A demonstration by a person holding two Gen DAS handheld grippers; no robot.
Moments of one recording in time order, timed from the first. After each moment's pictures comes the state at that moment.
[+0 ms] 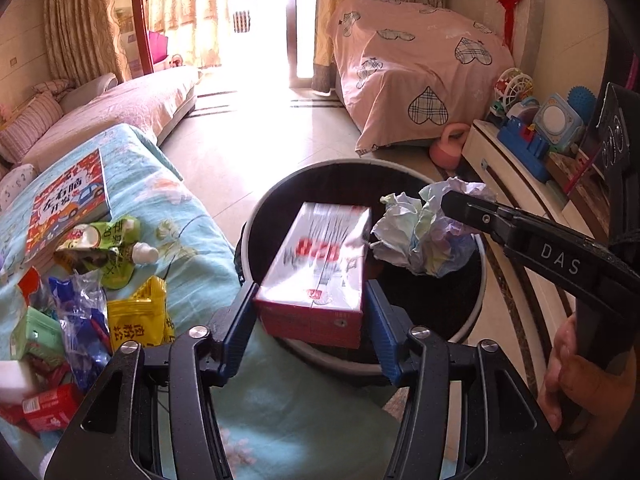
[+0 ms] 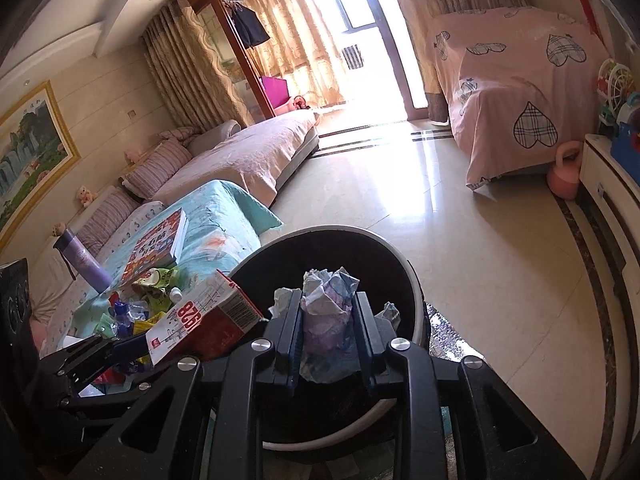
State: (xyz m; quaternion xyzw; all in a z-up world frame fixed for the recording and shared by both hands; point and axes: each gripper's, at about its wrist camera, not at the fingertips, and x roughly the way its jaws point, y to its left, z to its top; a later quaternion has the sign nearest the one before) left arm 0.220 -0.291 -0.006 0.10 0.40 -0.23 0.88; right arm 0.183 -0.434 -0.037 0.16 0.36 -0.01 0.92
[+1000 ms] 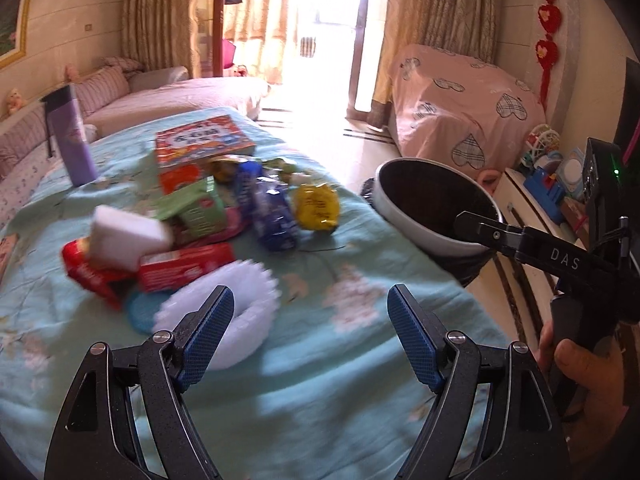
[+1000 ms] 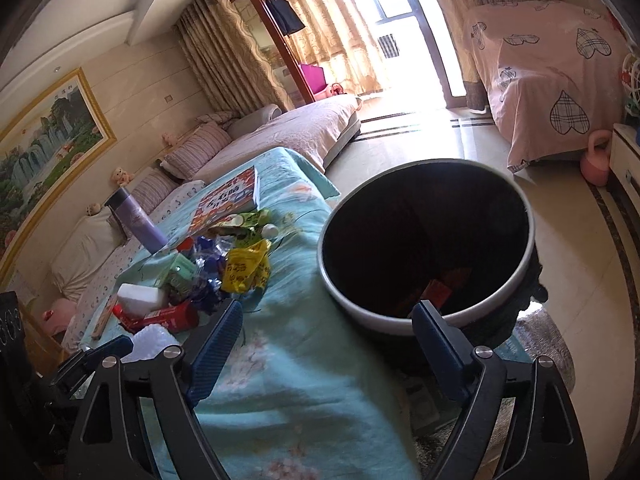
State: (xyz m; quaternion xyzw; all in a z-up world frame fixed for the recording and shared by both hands) left arm 0.105 -0.120 0.004 0.02 0.34 -0.15 0.93; right arm 0.124 -0.330 -0.038 0.17 0.36 0.06 0.91
